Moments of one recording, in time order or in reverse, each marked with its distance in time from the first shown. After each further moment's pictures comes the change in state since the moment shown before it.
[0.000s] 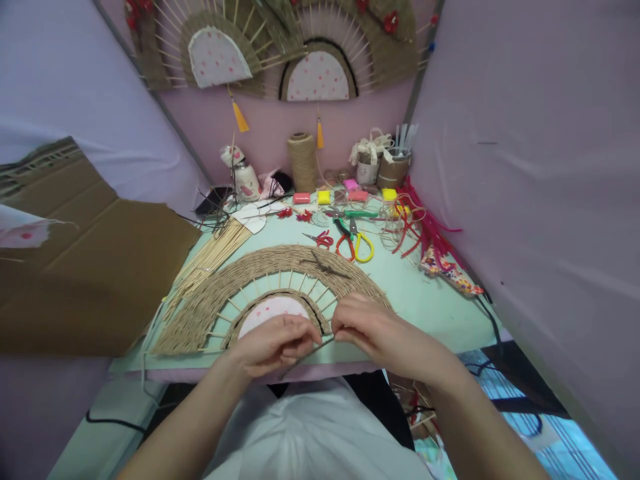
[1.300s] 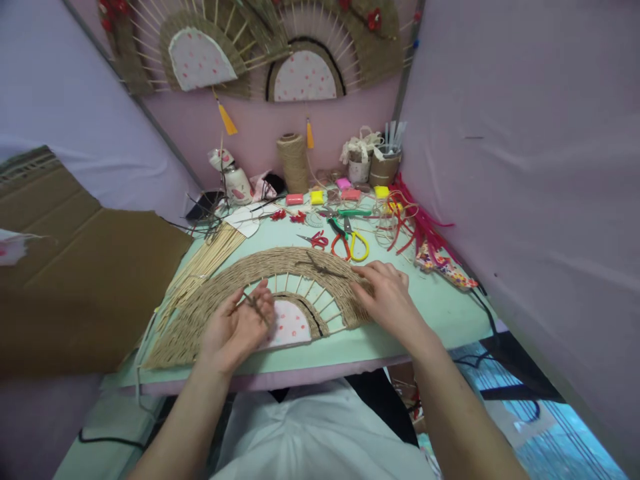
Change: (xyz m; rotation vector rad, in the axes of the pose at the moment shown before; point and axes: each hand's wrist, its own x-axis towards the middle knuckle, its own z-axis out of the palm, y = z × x) left_hand -0.015 0.026 -0.025 -0.738 0.389 0.372; right_hand 0.010 0.059 0.017 -0.390 0.554 0.441
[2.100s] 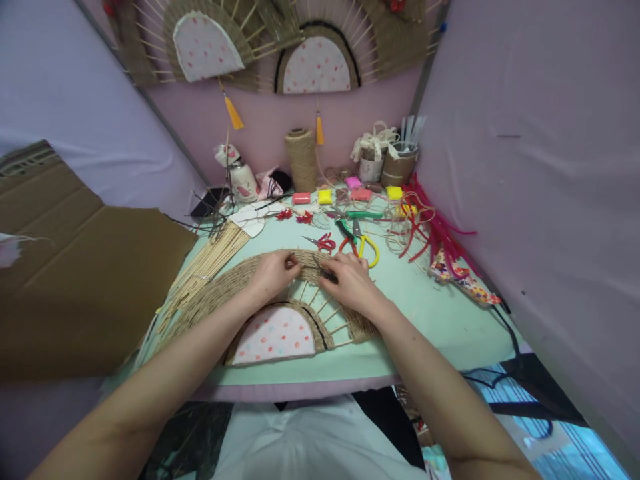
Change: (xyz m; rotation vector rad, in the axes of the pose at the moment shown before) left_hand 0.105 0.019 0.037 2.226 0.110 0.695; right_hand 0.065 -0.021 0.052 0.001 -0.223 -0.154
